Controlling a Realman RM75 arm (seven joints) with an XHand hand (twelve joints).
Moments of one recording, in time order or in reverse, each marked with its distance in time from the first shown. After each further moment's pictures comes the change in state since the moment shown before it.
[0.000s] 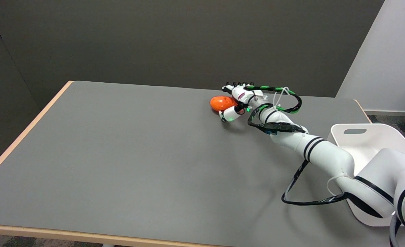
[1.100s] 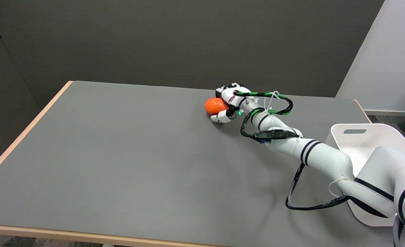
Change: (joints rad) arm 0.003 0.008 -0.156 -0.041 0.005 0.065 0.096
